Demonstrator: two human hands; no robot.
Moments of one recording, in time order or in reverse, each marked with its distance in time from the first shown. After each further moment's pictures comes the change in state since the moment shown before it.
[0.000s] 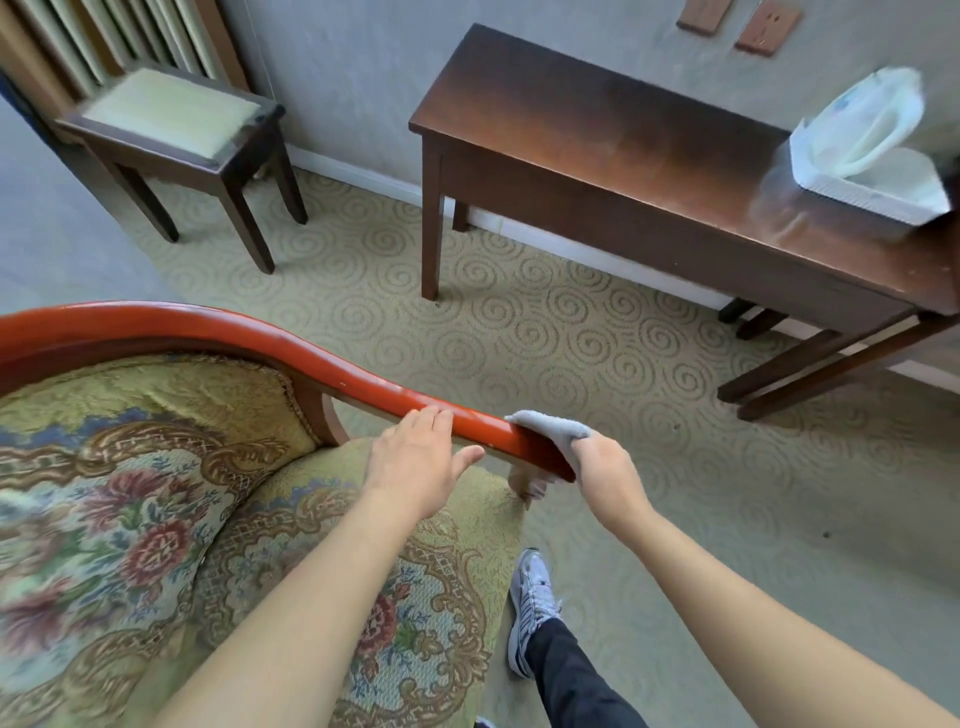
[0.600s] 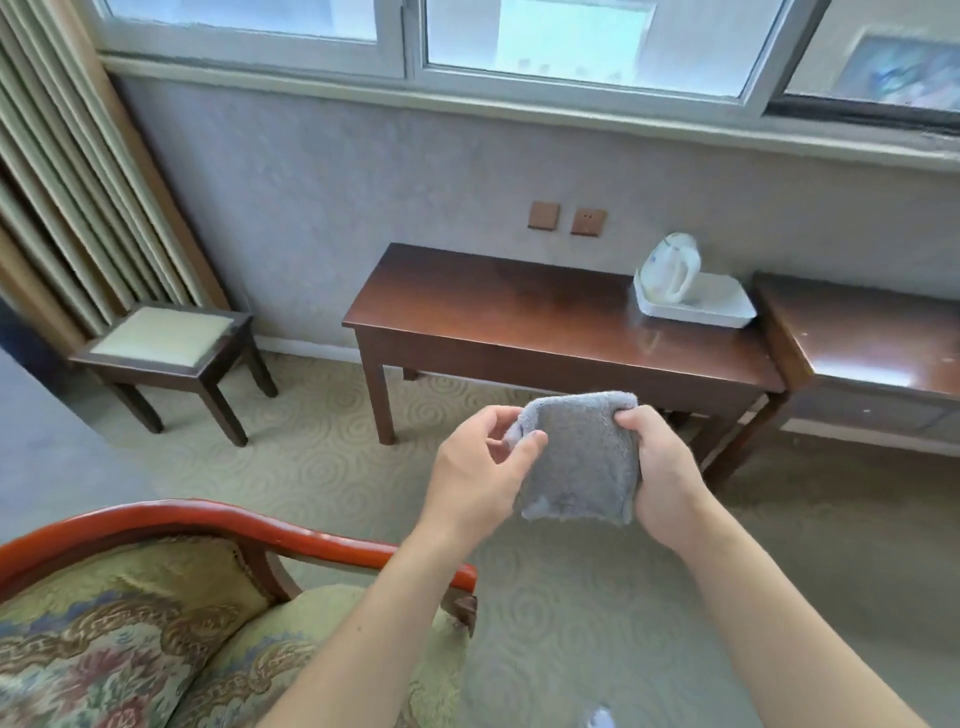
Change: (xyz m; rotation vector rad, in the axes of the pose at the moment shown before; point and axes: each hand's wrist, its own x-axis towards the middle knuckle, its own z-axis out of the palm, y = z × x) left_hand -0.072 0.242 -0.179 -0.924 0.344 0.243; right_hand -0.078 -0.086 -0.260 1.010 0.096 0.066
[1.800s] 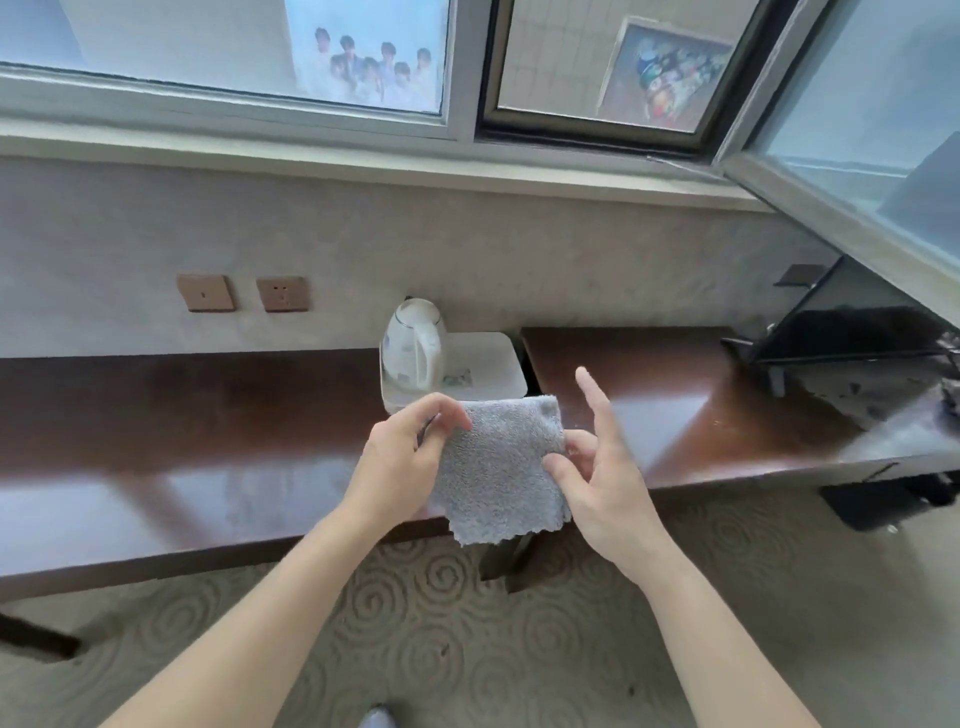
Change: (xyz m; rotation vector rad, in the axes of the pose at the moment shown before) left_hand 0.448 0.116 0.458 0.034 -0.319 0.260; right_hand 0.349 -0.261 -0.384 -0.620 0.229 -0.527
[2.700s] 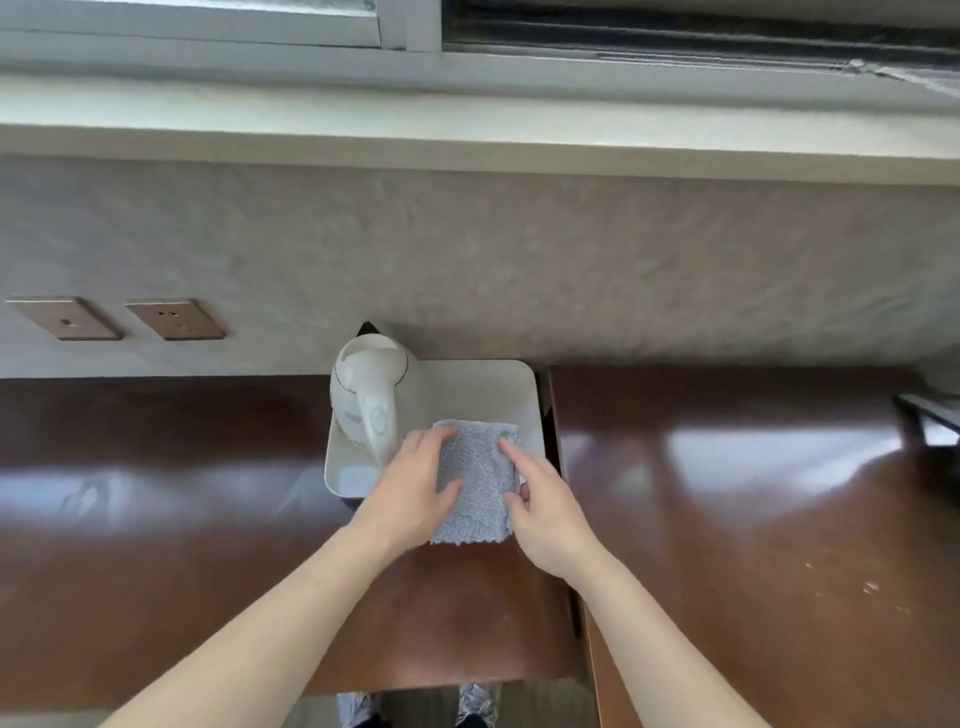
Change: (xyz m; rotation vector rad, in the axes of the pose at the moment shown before) left_hand 0.292 -0.147 0.137 0.458 -0.282 -0.317; right_hand 0.327 0.222 0.023 -0.234 -0.453 0.239
